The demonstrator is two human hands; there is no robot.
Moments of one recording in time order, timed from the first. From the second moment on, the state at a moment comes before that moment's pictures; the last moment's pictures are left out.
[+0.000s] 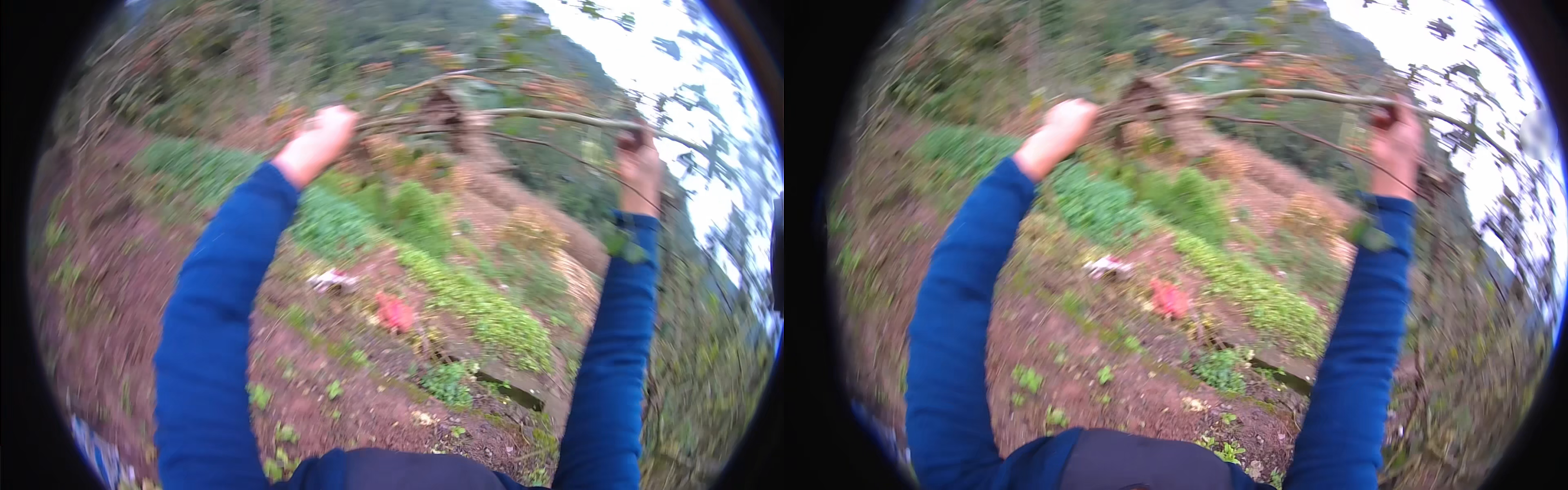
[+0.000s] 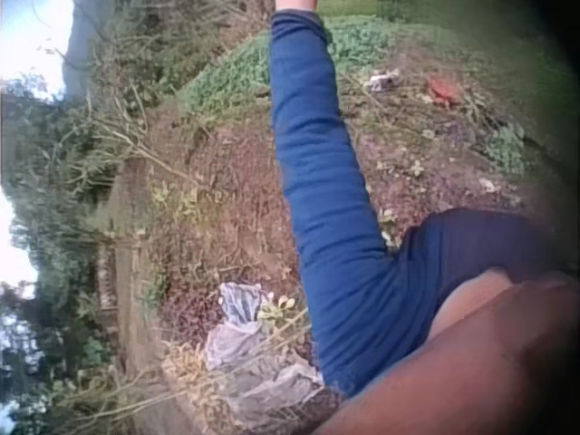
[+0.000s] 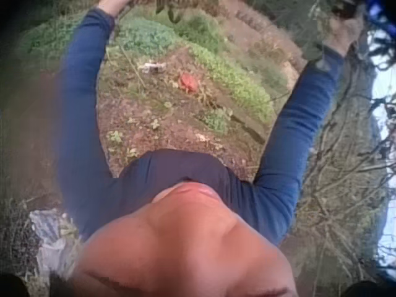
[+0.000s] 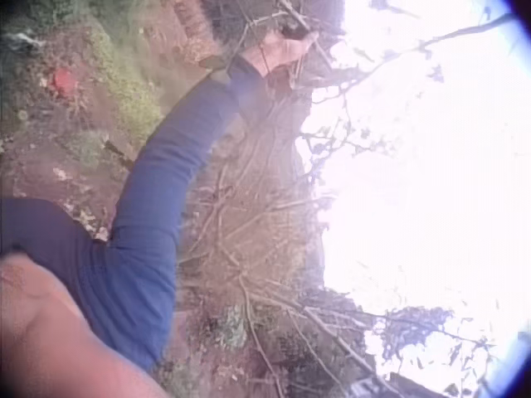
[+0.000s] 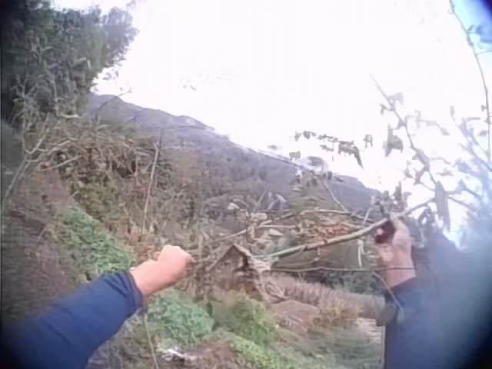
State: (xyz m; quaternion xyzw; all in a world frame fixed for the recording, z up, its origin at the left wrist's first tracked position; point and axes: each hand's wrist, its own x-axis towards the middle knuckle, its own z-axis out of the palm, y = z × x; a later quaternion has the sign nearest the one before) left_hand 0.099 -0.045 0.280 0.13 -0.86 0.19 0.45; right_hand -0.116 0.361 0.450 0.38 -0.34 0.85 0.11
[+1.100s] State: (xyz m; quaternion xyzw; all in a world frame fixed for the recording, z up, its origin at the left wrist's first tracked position) left_hand 0.094 -0.002 0.236 0.15 -0.87 0.11 0.45; right_hand -0.037 0.405 0.476 0.22 -0.61 0.22 0.73
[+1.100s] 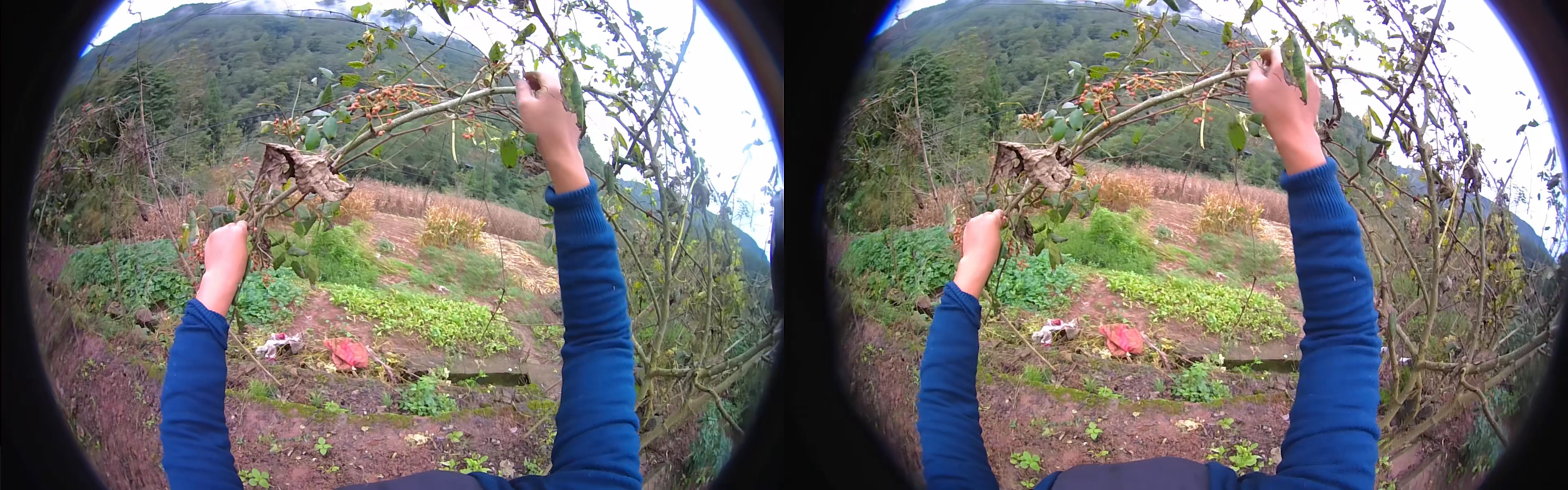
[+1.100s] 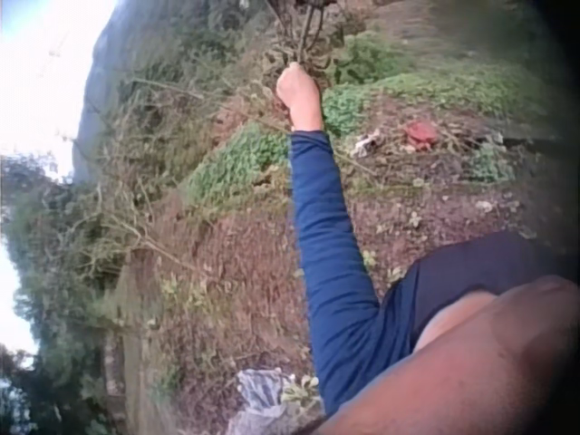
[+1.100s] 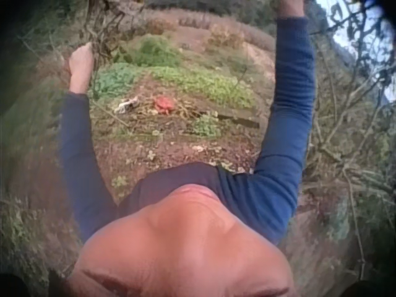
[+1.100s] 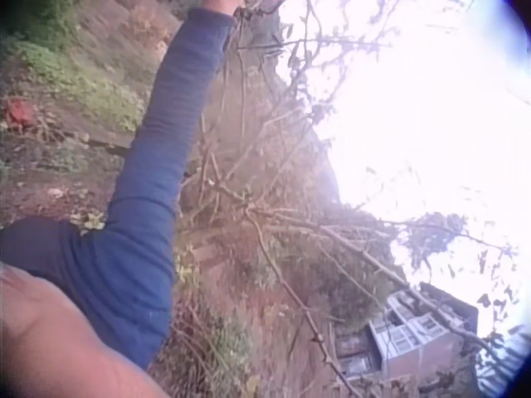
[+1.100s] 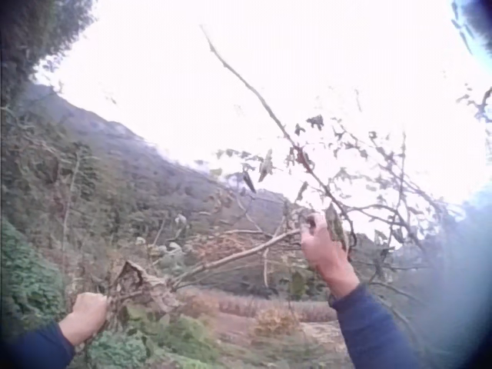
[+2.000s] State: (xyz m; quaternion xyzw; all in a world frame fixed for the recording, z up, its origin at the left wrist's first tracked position) left_hand 0.083 0.008 0.215 0.17 -0.87 0.12 0.44; right_hand -0.091 0.375 0.527 0.25 -0.75 0.57 0.25
